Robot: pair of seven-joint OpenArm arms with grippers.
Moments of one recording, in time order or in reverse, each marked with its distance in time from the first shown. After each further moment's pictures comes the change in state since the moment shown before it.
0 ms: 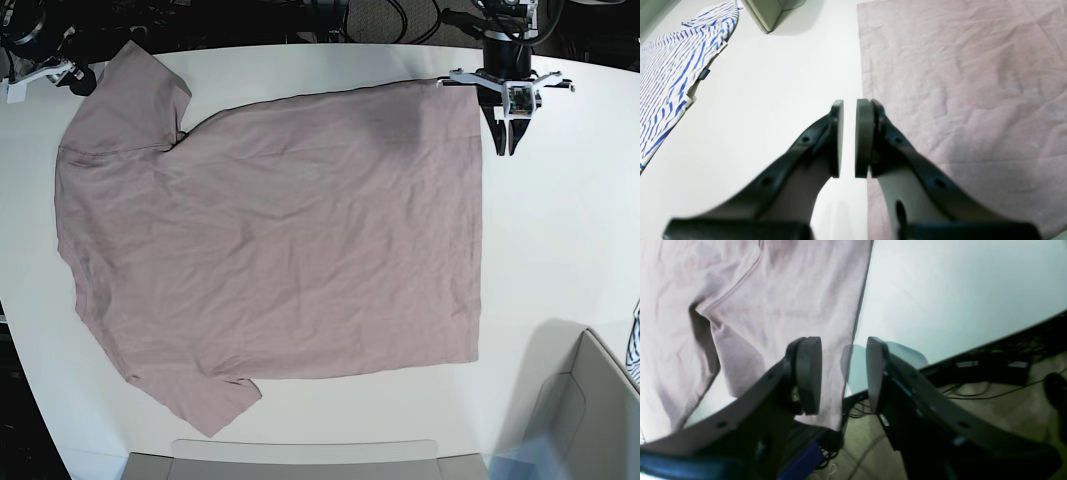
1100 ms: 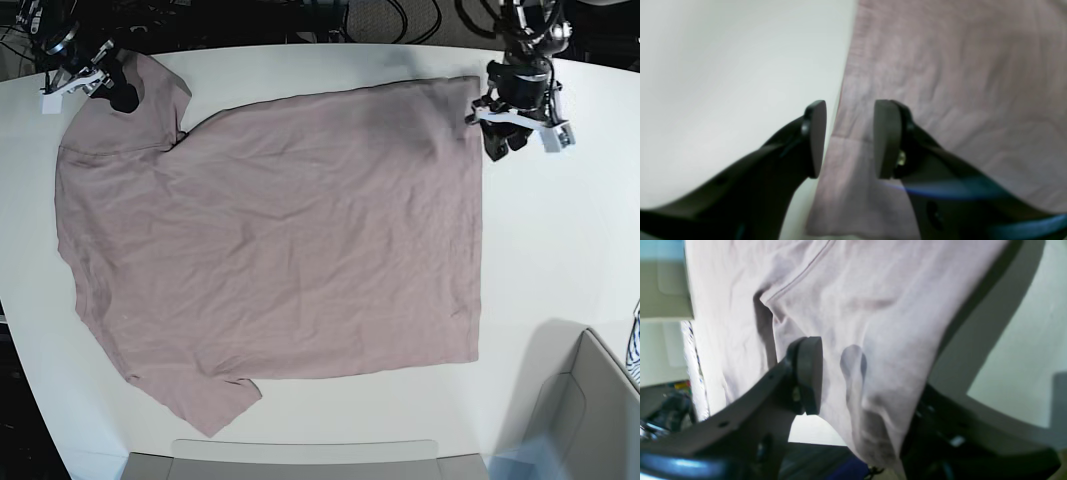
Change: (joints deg) left arm -12.2 0.0 -11.7 -1.1 -36.5 0.5 33.3; right arm 4.5 -2.1 -9.3 -7.4 6.0 3.8 2.3
